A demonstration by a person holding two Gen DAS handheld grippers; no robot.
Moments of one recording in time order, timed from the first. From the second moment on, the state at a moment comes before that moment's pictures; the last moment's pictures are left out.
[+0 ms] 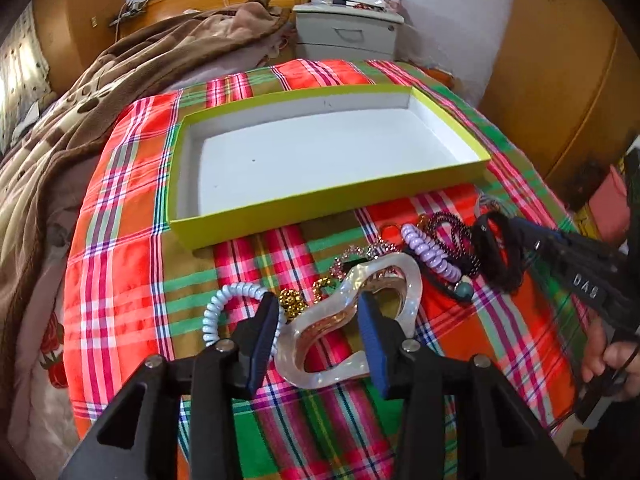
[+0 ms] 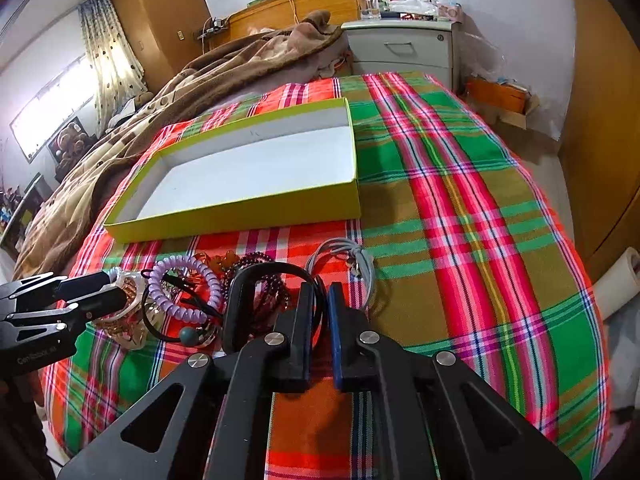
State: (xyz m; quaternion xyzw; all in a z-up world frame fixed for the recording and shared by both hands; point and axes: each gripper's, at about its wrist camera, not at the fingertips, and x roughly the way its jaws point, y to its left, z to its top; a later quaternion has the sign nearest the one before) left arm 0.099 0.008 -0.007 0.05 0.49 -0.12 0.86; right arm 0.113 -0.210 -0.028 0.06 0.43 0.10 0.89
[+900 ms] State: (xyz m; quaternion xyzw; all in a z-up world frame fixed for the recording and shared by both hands) left arm 0.088 0.007 0.004 0.04 0.48 -0.13 0.86; right arm 0.103 -0.226 -0.011 0.10 0.41 0.12 0.90
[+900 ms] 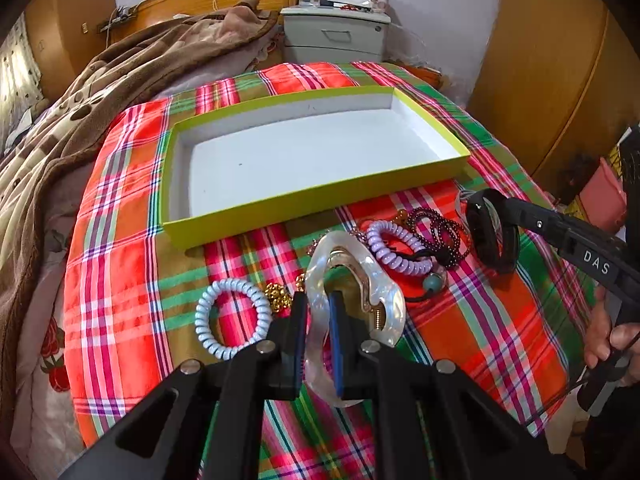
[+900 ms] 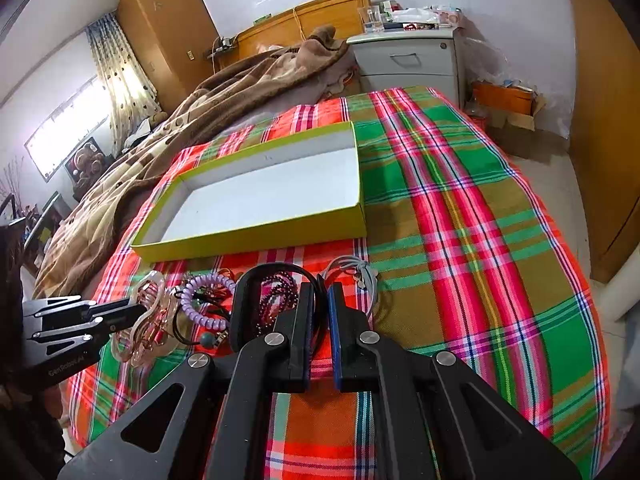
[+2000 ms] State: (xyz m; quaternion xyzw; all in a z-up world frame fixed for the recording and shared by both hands) left arm 0.208 0.053 0.041 -0.03 0.46 -0.09 0.88; right arm 0.224 -0.215 0.035 0.08 0.40 0.12 0.91
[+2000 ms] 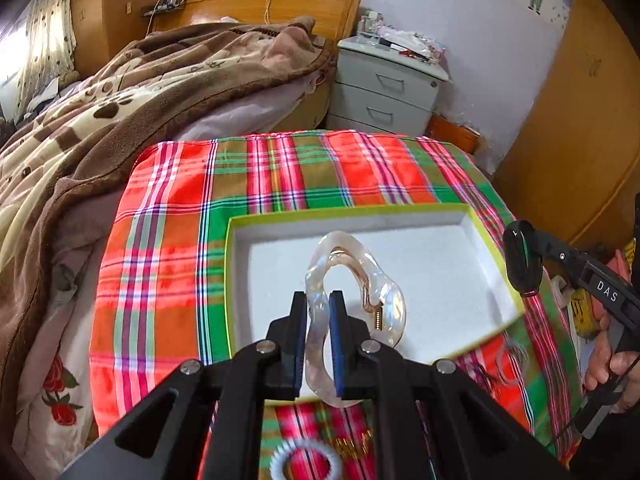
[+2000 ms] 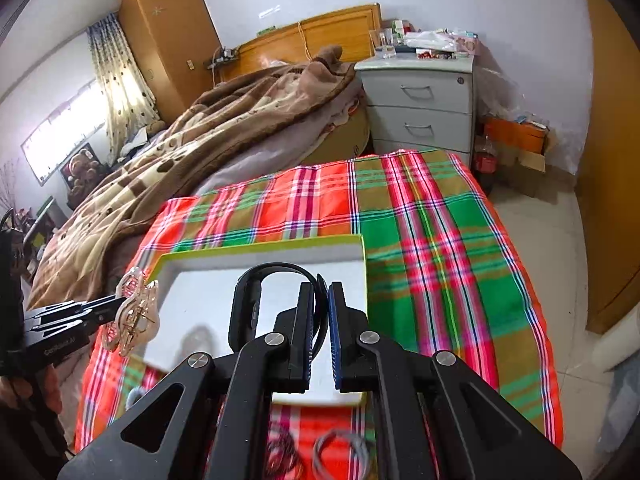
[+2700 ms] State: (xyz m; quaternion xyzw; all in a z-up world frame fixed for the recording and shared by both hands) left arm 0.270 0.059 -0.008 -0.04 0.49 -0.07 0.87; right arm 0.289 -0.182 -0.015 0.00 0.44 0.10 0.89
